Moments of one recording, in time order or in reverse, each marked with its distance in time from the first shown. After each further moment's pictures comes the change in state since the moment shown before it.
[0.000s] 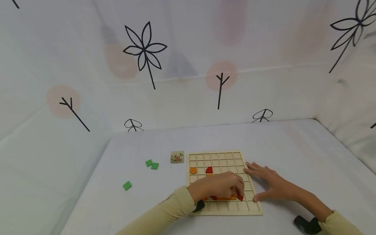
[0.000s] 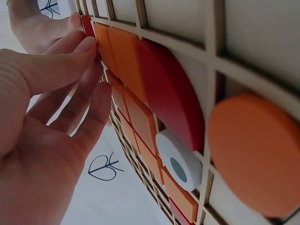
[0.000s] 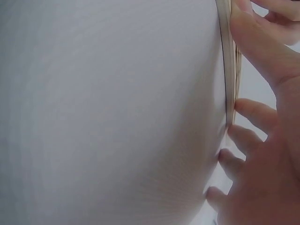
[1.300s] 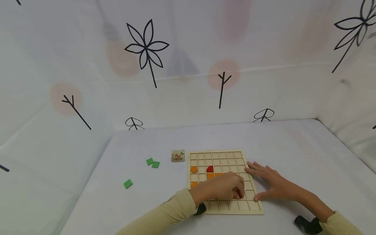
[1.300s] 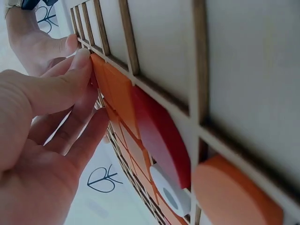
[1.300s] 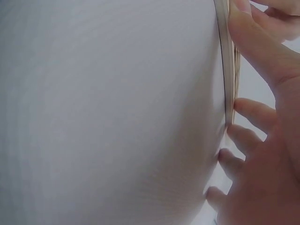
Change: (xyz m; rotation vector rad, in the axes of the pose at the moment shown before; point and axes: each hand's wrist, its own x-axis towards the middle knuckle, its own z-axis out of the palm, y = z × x) left_hand 0.000 0.009 0.006 0.083 0.113 -0.007; right_hand -0.002 -0.002 -0.002 0.012 0.014 -0.031
